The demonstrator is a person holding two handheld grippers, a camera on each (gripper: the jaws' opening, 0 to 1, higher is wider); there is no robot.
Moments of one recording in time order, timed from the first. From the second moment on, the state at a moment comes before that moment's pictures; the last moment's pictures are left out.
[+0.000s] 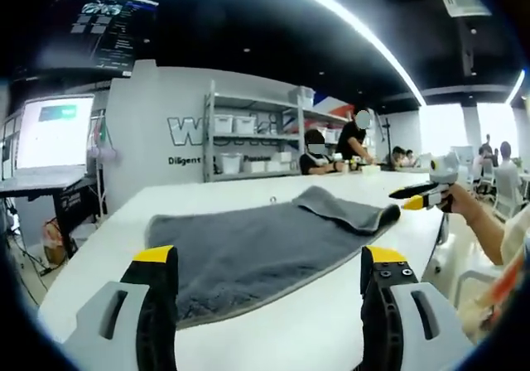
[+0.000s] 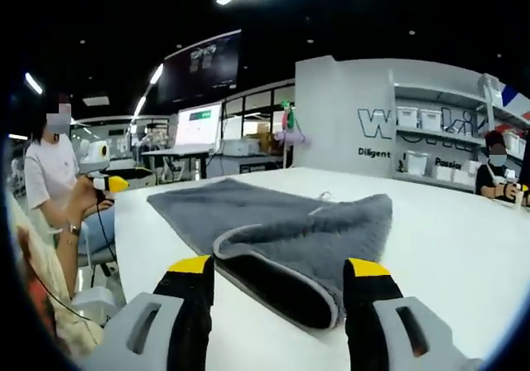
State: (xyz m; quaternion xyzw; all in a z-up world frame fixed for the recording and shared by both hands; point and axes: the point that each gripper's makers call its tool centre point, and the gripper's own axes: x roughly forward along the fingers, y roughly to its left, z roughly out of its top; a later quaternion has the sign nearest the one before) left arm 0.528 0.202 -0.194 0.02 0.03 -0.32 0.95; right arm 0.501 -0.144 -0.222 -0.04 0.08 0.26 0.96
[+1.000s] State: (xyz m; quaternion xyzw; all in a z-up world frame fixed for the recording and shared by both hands) left arm 0.633 -0.021 -0.134 0.06 0.07 -0.47 0.88; right arm 0.471 -0.190 -0.219 -0.02 0.03 0.27 0.96
